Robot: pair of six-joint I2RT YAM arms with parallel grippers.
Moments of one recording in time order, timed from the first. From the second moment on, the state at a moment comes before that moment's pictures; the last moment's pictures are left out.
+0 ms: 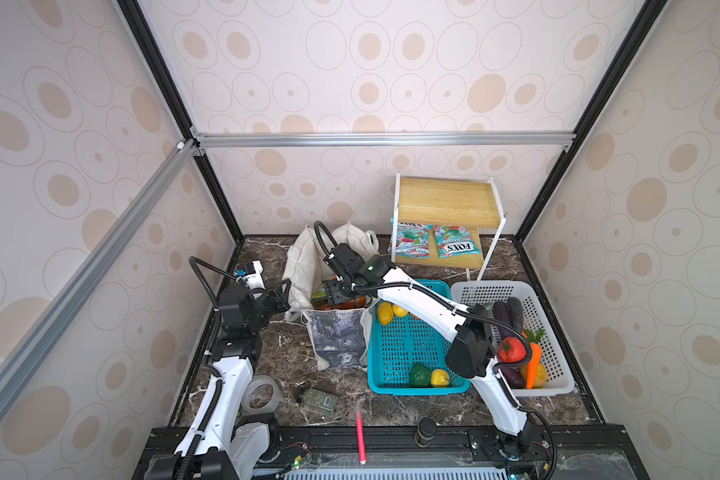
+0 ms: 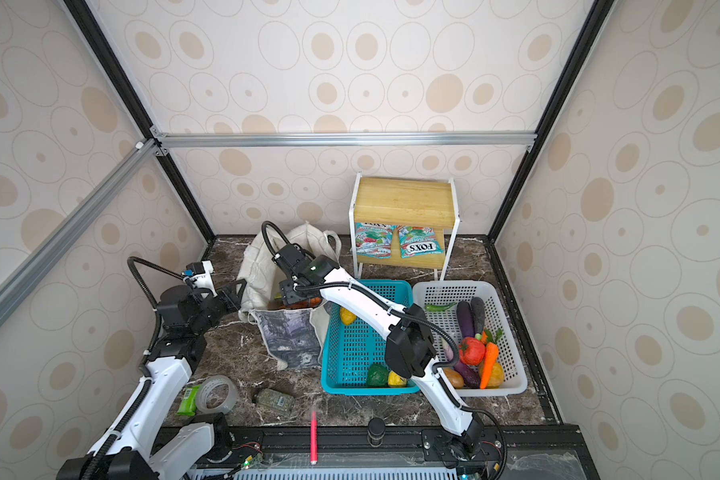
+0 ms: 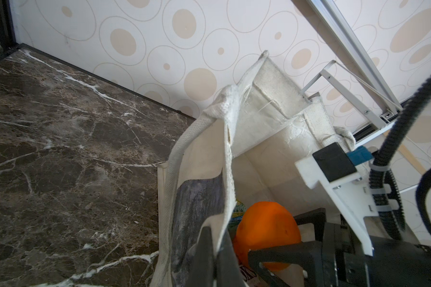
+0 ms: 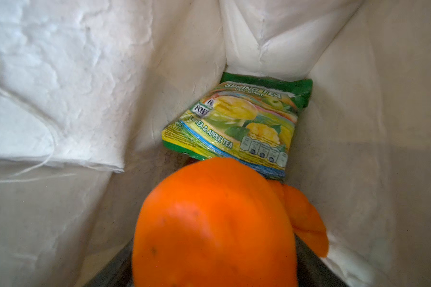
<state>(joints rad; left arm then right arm) 0.12 0.96 0.61 0.08 0.44 -0.48 0.92 2.29 2.32 -1.01 0.11 0.48</state>
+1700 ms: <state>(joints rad) 0.12 0.95 0.83 -0.08 0.37 -0.48 0.87 2.03 2.32 -0.90 0.15 0.44</state>
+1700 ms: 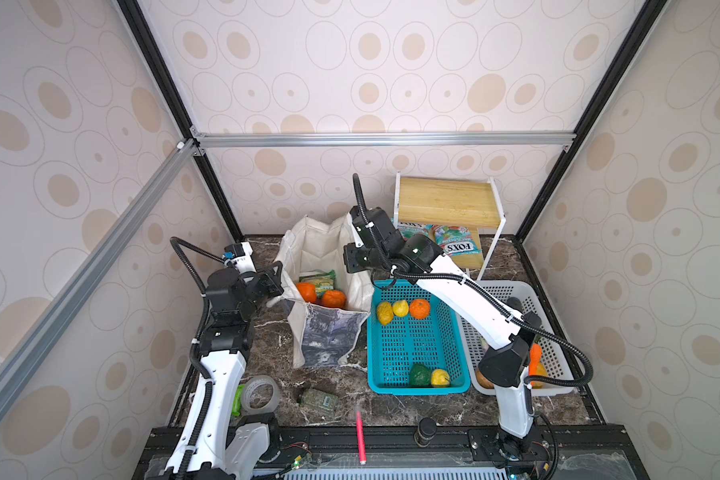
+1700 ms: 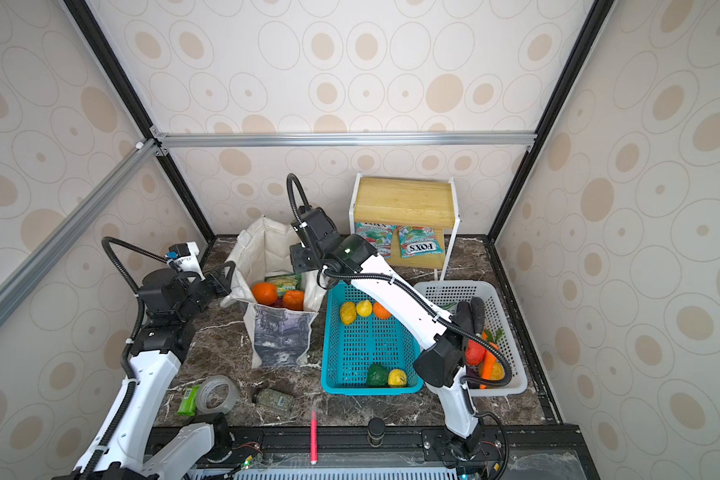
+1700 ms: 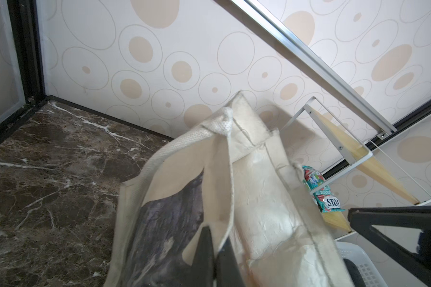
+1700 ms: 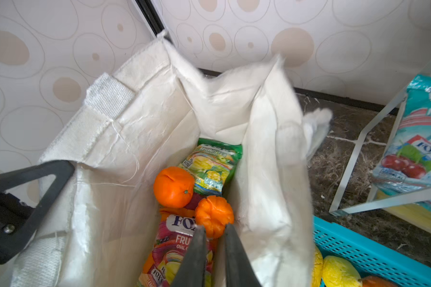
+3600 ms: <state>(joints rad) 0.12 0.91 0.96 -0.21 0.18 -0.64 0.94 1.91 1.94 -0.87 0.45 0.53</state>
